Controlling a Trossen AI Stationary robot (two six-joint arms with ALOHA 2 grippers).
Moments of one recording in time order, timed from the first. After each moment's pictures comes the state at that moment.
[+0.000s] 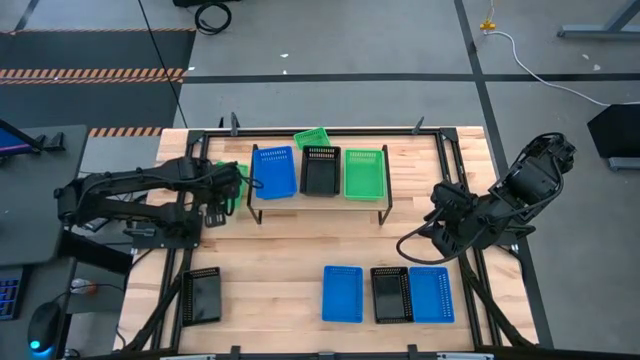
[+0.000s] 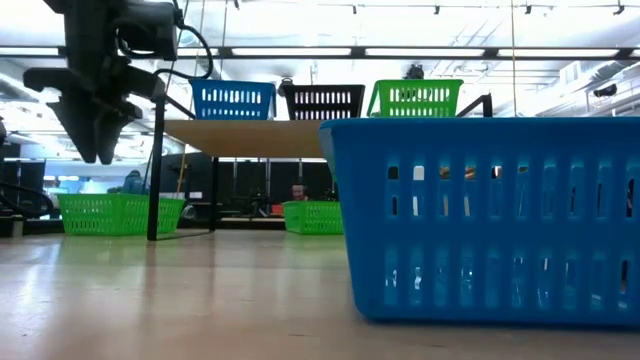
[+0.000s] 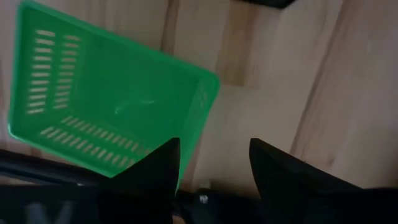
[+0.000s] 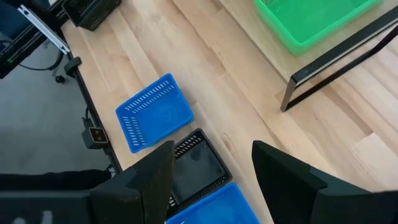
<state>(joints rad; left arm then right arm) 0.31 1.02 0.77 -1.18 -0.11 0.15 0.68 1.23 1.63 -1.49 0.41 1.24</state>
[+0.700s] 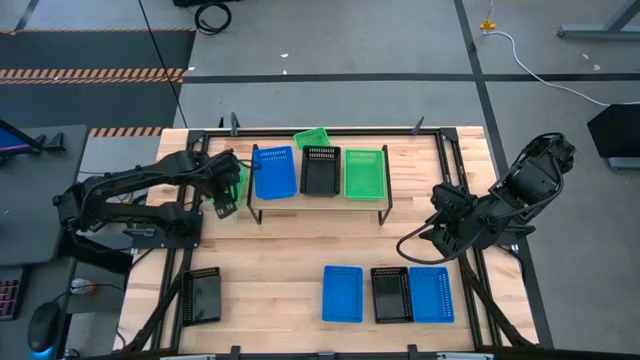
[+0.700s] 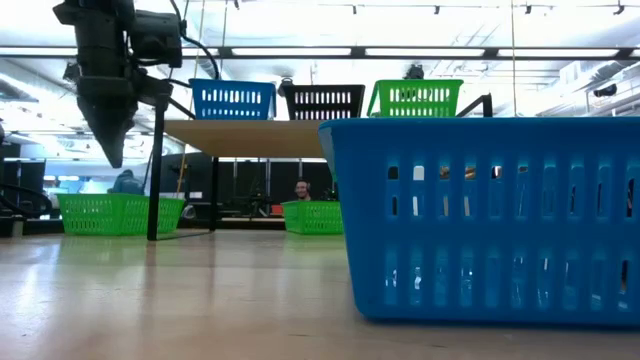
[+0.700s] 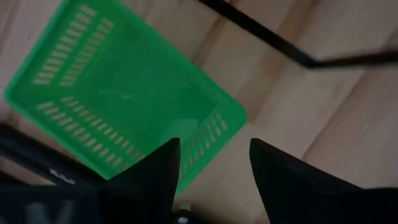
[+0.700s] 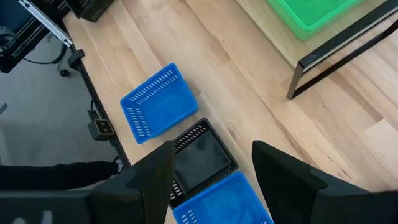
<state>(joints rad) 0.46 1.02 0.76 -1.09 -0.07 -0.07 0.68 1.23 1.63 -1.49 0.37 1.26</state>
